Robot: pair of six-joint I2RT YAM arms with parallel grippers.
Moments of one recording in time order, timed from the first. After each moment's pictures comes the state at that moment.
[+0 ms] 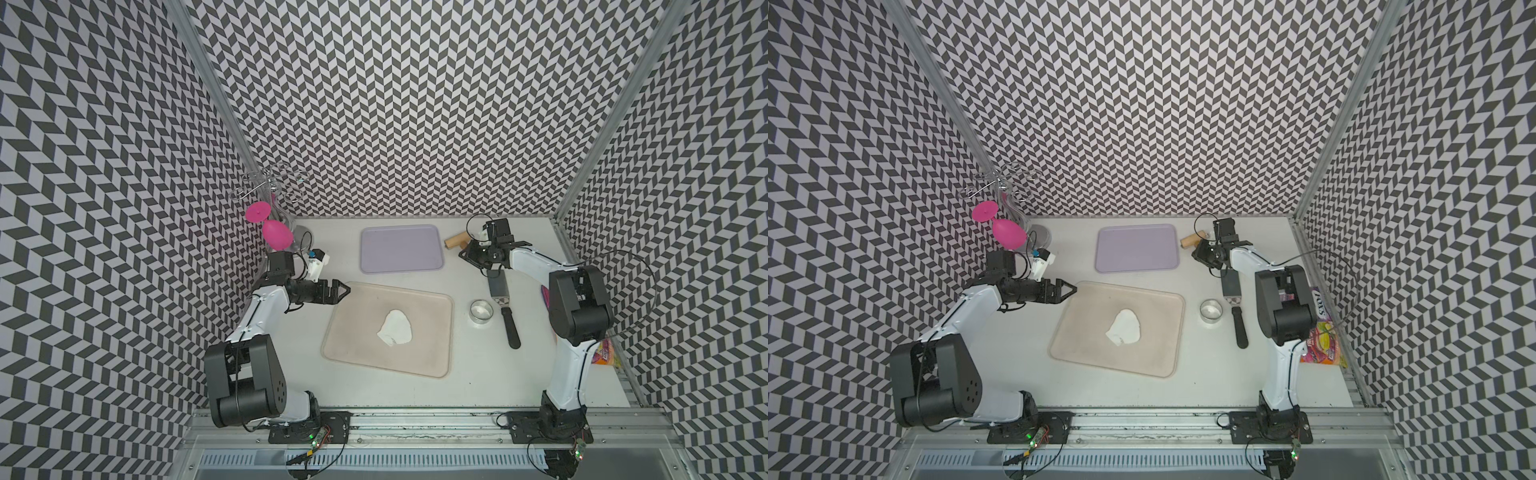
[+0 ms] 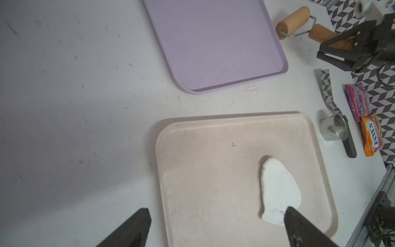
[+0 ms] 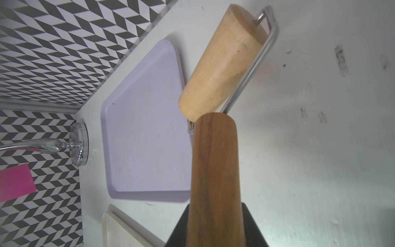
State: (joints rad) left arm 0.20 1.44 0.95 -0.60 0.70 0.26; right arm 0.19 2.03 1.42 -0.26 -0.34 0.63
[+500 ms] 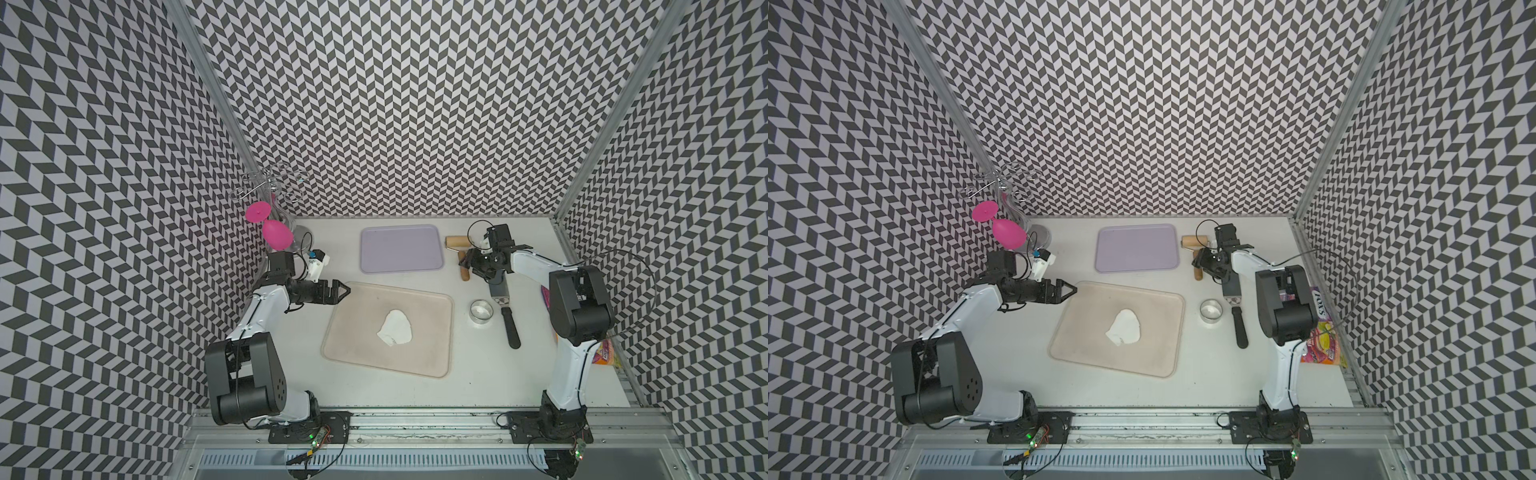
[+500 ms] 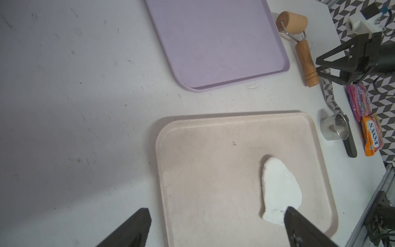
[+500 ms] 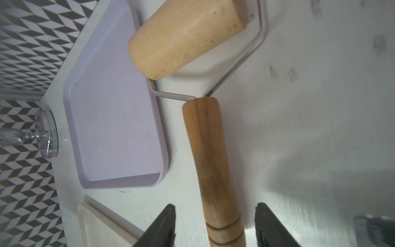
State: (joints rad) left arm 0.20 1.45 0.95 -0.60 0.70 0.26; right arm 0.17 1.99 1.37 -0.39 -0.34 0.59
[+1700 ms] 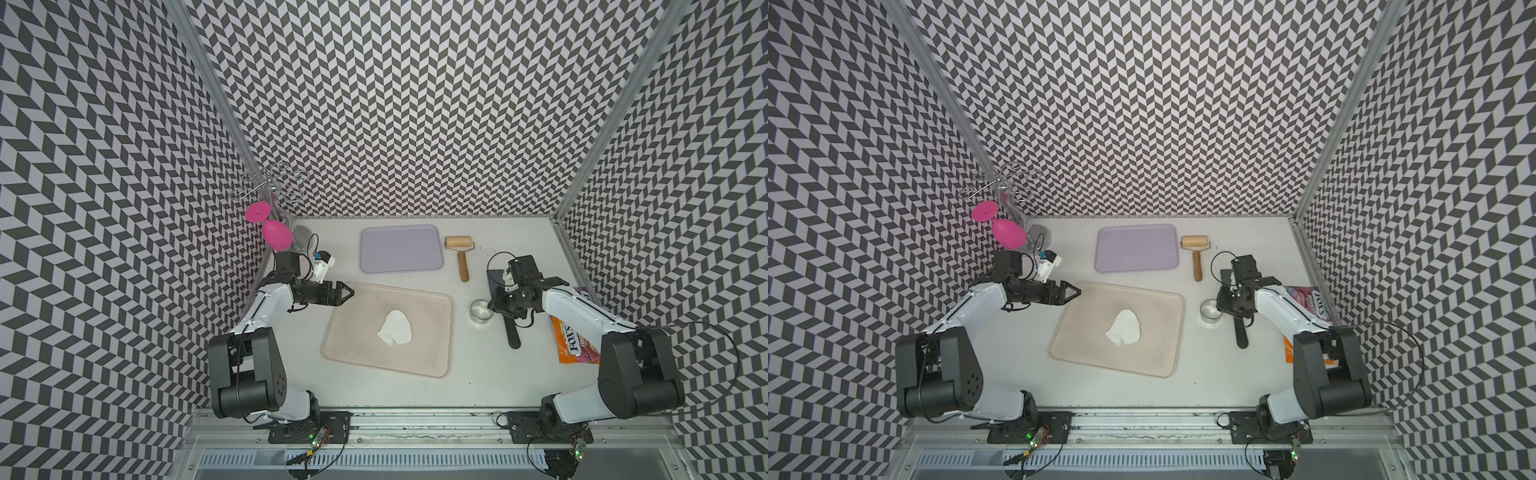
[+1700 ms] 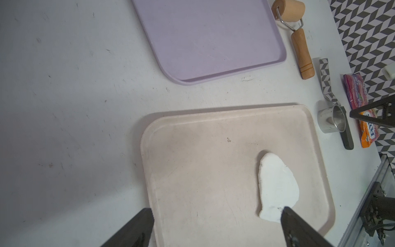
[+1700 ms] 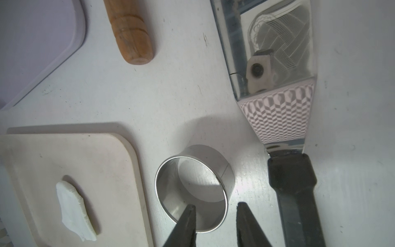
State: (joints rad) left arm 0.16 1.48 0.95 -0.60 0.70 0.27; right arm 0.17 1.48 0.89 -0.60 -0.21 0.49
